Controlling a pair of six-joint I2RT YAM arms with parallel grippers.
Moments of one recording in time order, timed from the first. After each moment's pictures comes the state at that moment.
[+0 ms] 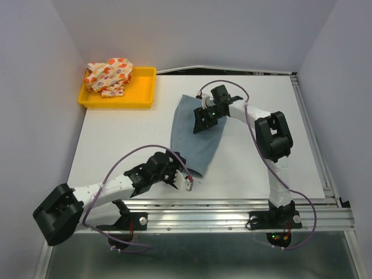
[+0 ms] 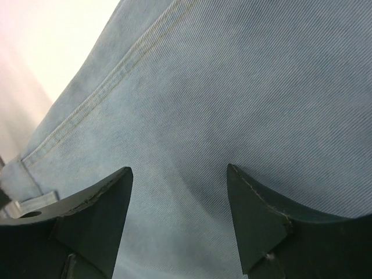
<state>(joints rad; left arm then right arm) -0.87 1.13 0.38 0.10 0.04 1.22 0.41 2.22 1.71 -0.52 -0.65 -0.03</state>
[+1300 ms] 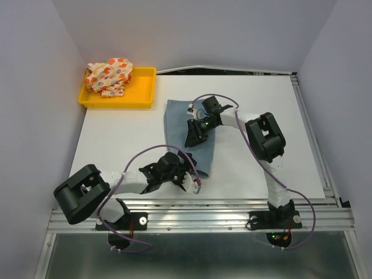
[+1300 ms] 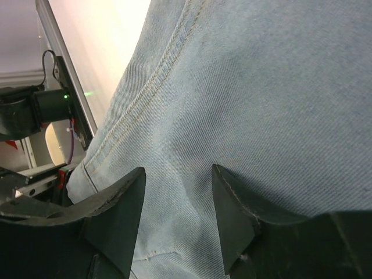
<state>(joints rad) -0.91 1.35 0.38 0.34 0.11 1.27 0.50 2.27 1.63 -0.52 -0.90 0.10</state>
